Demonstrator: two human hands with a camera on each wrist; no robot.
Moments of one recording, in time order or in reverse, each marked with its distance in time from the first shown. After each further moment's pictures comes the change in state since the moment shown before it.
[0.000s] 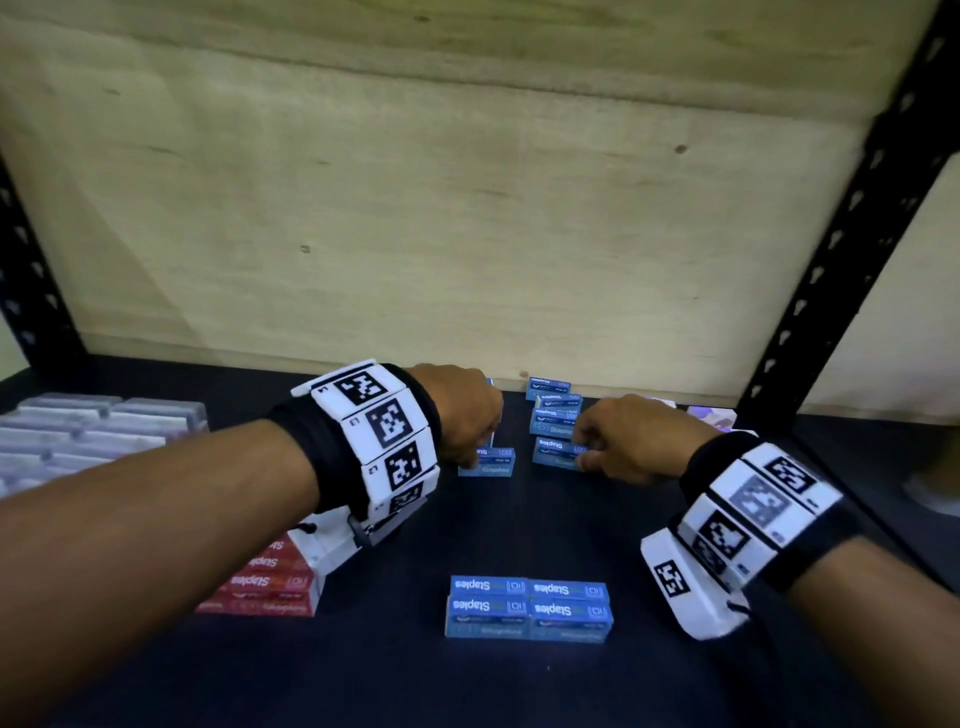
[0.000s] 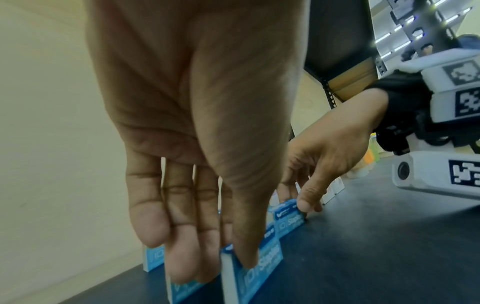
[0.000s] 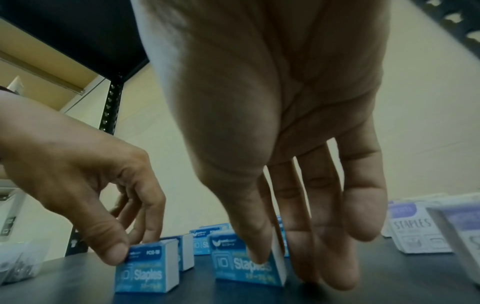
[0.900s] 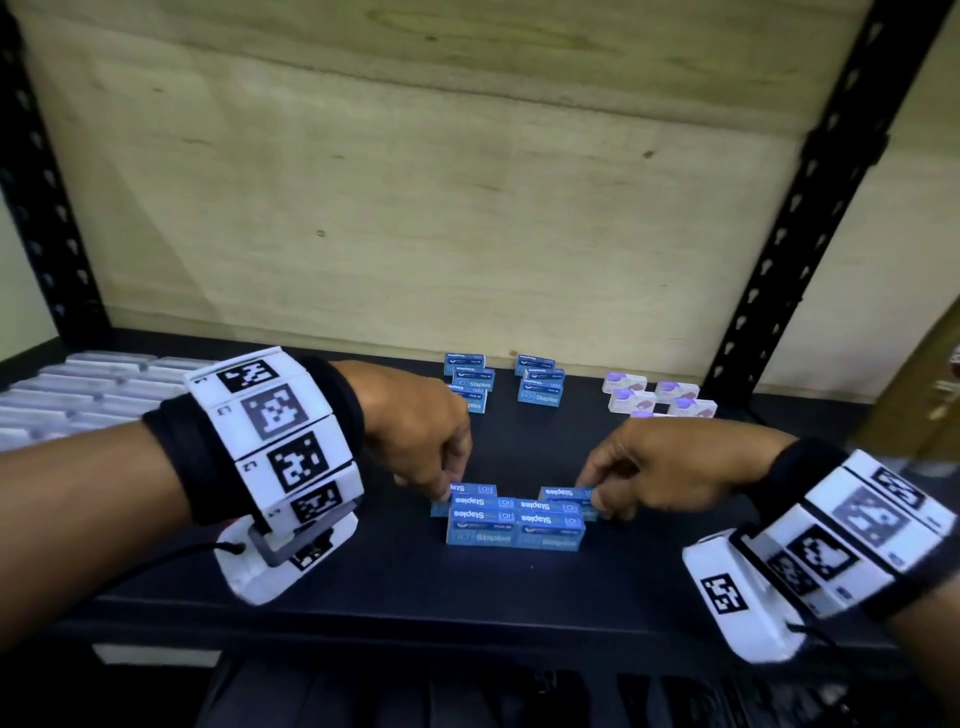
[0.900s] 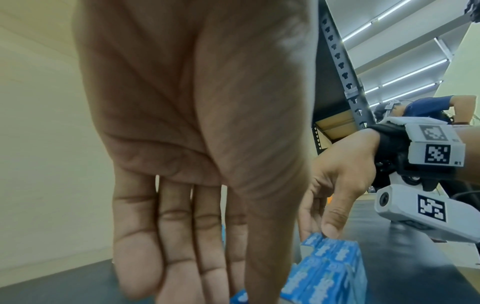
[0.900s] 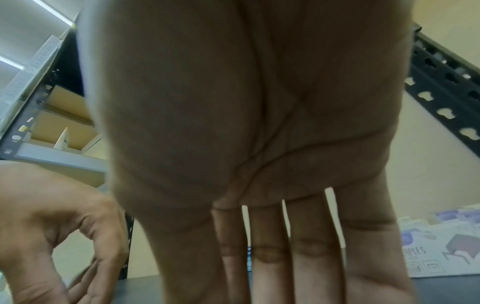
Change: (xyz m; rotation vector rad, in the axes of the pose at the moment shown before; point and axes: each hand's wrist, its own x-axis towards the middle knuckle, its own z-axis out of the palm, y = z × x) left_hand -0.083 0.007 0.026 -0.220 -0.087 0.125; right_hand -0.092 0.001 0.011 0.314 -0.247 -0.165
